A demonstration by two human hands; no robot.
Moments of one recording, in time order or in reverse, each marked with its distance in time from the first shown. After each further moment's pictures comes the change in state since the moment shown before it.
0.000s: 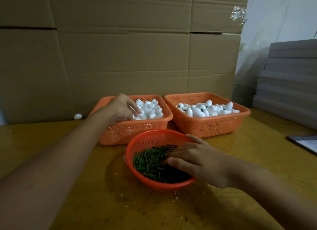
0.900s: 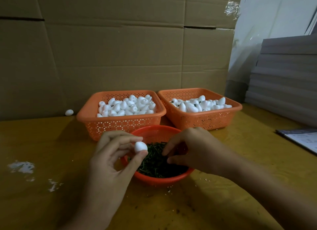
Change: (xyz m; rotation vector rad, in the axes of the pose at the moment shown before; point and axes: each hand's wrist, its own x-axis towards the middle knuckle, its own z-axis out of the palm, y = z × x) left_hand -0.180 -0.028 0.083 -0.499 0.427 0.511; right_hand -0.006 -0.002 -0.005 0.179 0.280 0.062
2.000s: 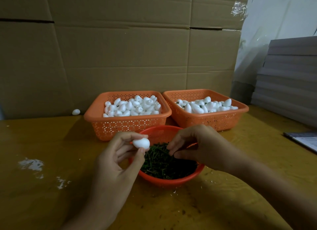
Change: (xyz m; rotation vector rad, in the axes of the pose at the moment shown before) left_hand 0.000 -0.001 -0.002 -0.054 -0.037 -0.073; right_hand 0.002 0.005 -0.004 0.303 0.009 -0.026
